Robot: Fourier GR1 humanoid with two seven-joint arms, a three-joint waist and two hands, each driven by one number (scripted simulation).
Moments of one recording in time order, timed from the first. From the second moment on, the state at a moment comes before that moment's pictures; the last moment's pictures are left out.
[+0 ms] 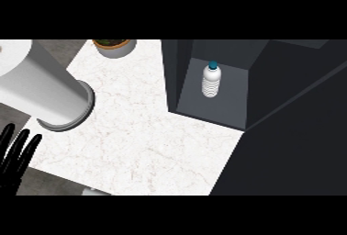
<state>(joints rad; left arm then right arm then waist) 0.35 0.74 -0.19 -1.92 0.95 -0.17 -0.51 0.47 -0.40 0.56 -2.48 -0.03 0.54 0.02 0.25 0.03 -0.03</state>
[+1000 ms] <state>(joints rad) 0.34 0.77 -0.15 -1.89 0.98 -0.21 -0.50 0.26 -0.40 0.58 -2.45 -0.09 0.62 0.14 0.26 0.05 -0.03</state>
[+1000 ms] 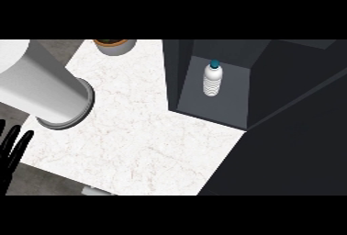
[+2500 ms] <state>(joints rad) 0.33 0.79 -0.10 -1.83 1.02 -0.26 -0.49 -0.34 -0.12 0.49 -1.95 -0.24 0.47 0.53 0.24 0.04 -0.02</state>
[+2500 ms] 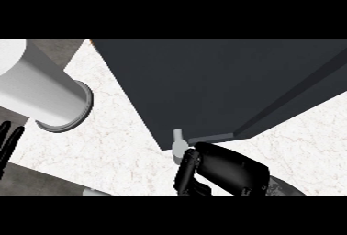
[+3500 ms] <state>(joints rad) 0.37 0.76 -0.07 -1.78 1.03 -0.31 -0.52 -0.95 0.00 0.34 -1.26 -0.20 -0.02 0.49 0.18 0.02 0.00</state>
